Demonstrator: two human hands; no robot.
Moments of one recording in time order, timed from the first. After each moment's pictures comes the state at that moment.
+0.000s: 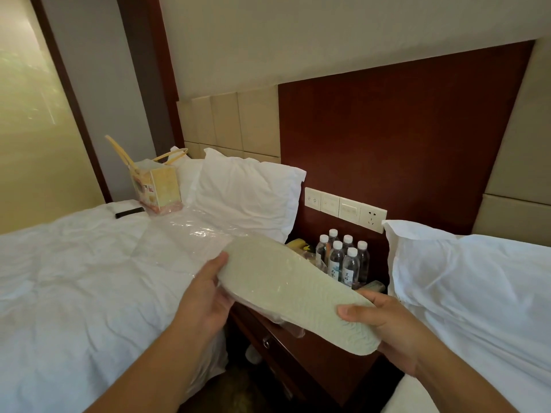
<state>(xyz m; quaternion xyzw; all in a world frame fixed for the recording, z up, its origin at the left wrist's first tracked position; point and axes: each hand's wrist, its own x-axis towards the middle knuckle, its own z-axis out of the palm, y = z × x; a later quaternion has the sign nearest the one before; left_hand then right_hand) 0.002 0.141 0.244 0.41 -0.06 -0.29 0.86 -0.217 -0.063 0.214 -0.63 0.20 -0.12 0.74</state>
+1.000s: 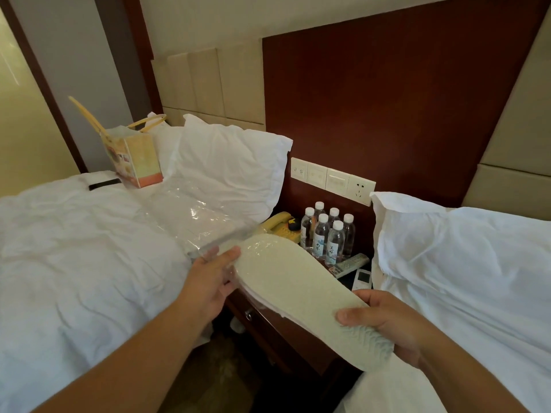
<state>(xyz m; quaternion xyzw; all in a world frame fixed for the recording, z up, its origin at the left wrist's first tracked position) 0.012 0.096 0.192 0.51 -0.04 -0.32 0.80 -0.238 -0.093 0.181 -0.66 0.26 -0.04 0.71</state>
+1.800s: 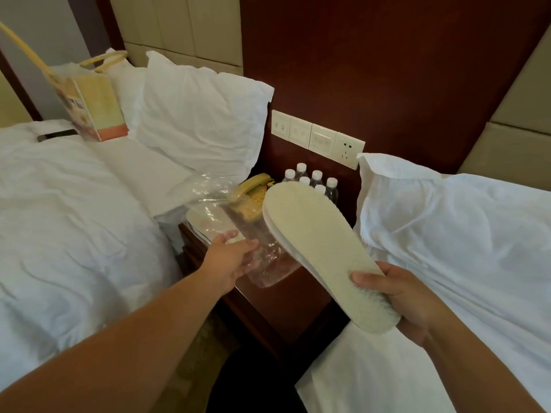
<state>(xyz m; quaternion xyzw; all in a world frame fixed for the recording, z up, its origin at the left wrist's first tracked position) 0.013 -0.005 0.106 0.60 0.01 -0.36 0.71 -0.263 -0.157 0.149 -0.59 0.30 -0.11 0.74</state>
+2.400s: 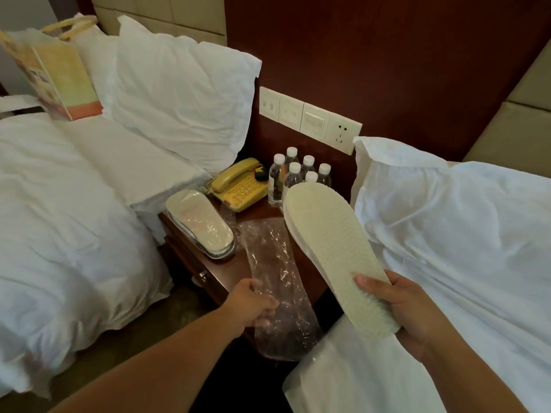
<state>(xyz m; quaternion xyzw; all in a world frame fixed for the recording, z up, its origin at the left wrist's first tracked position) -0.039 -0.029 0.006 0.73 -0.05 -0.48 0.48 -0.271 -0.178 0.107 -0.55 0.38 -0.17 0.73</state>
